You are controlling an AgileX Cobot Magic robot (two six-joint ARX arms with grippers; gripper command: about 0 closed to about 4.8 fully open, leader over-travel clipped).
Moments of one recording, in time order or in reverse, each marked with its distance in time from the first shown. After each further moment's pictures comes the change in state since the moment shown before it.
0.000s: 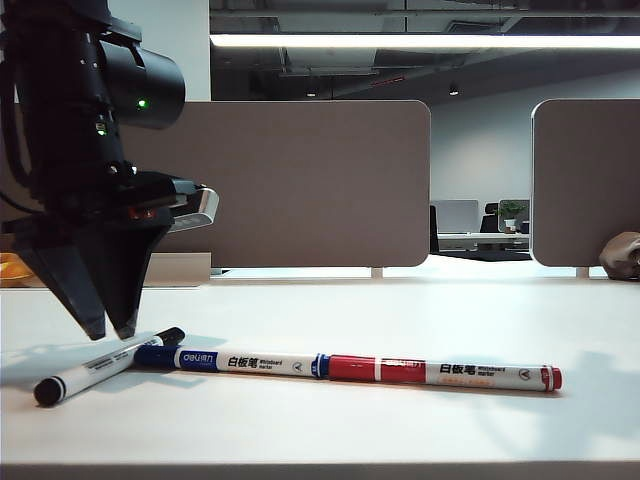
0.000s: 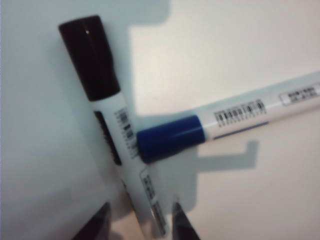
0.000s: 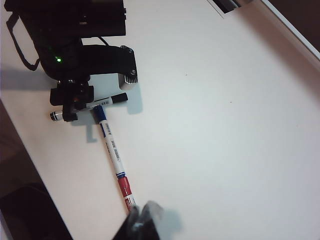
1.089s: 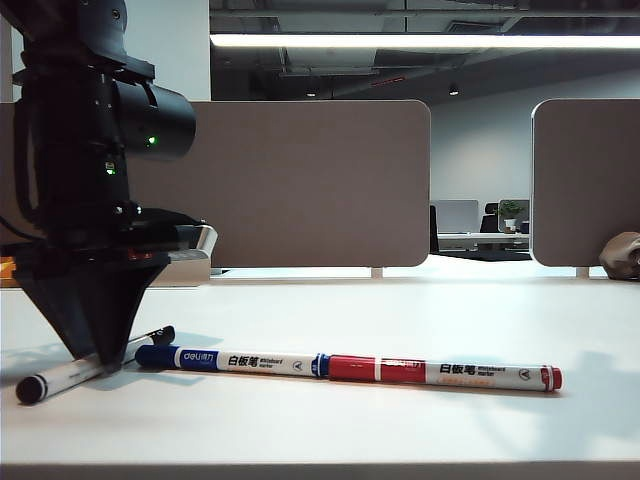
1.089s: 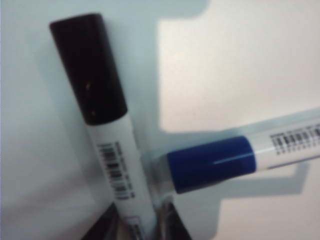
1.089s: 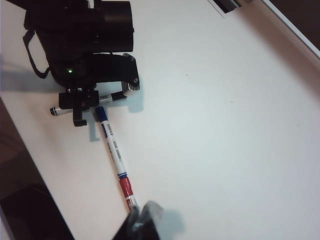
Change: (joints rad) left arm 0.000 0.078 -0.002 0.026 -0.069 -0.025; right arm 0.000 0.000 0.000 0.000 -0.003 0.006
